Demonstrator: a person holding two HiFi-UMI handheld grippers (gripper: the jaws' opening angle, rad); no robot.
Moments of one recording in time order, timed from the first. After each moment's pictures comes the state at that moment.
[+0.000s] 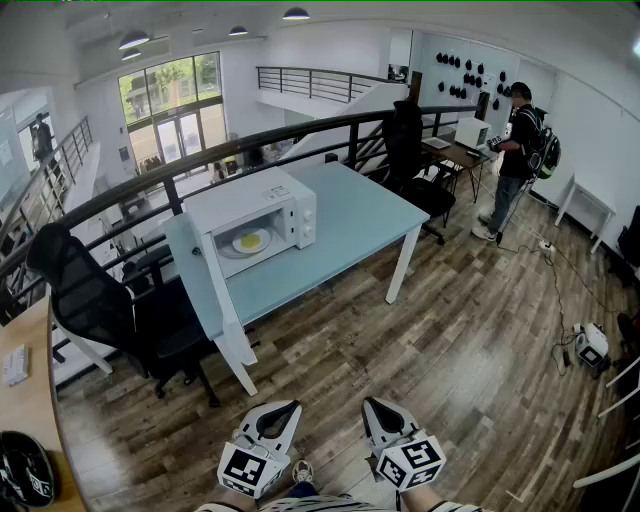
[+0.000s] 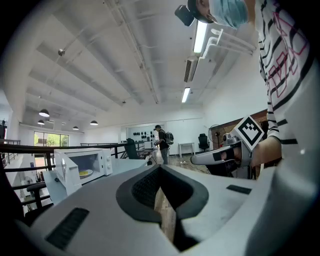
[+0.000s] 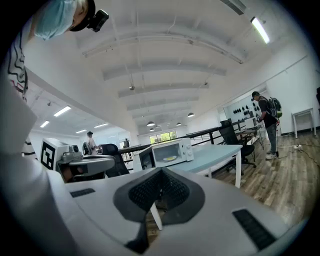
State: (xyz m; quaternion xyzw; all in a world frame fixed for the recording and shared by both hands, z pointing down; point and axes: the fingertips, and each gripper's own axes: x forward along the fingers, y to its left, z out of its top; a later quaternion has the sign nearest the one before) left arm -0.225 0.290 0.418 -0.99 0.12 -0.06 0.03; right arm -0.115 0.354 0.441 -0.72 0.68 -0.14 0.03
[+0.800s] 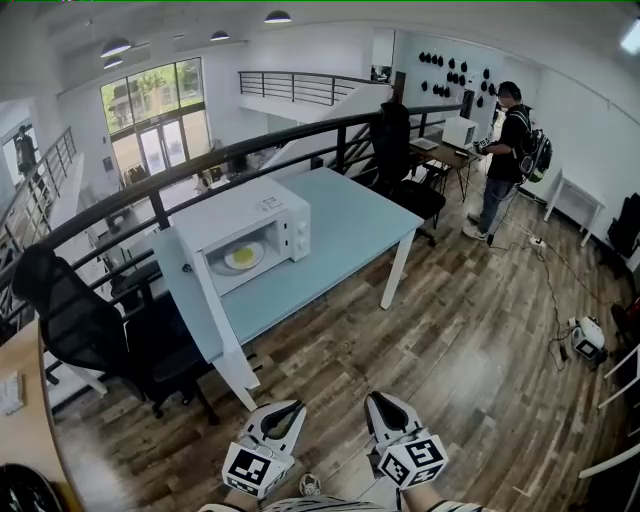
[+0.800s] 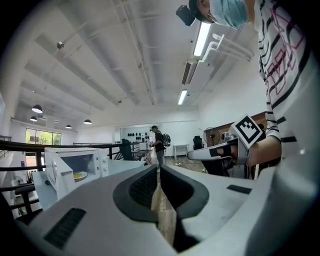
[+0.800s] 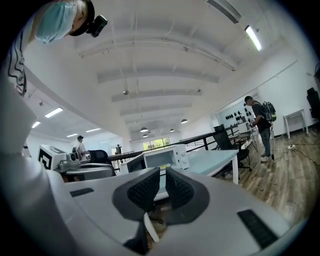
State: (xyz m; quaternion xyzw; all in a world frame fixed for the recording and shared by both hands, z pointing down) left arm -0.207 0.228 0.421 -0.99 0.08 -0.05 0.03; right arm -0.098 0.294 0.428 -0.75 0.64 -0.12 0.06
